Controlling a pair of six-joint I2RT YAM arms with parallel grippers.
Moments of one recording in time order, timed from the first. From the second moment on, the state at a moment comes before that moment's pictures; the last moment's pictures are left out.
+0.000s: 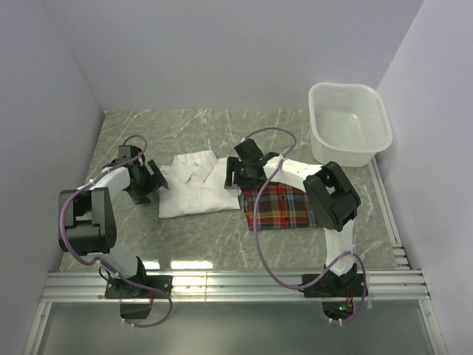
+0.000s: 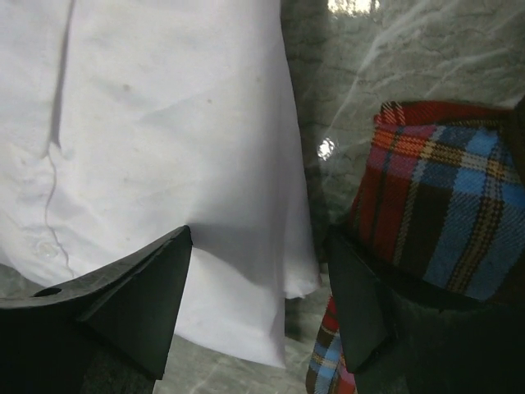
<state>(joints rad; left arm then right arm) 0.08 1.60 0.90 -0.46 0.13 -0.53 0.65 1.99 1.35 -0.35 -0.08 0.66</state>
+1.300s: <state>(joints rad) 0.04 1.69 0.94 -0.39 0.24 -0.52 0.66 2.05 1.33 -0.17 -0.21 0.64</state>
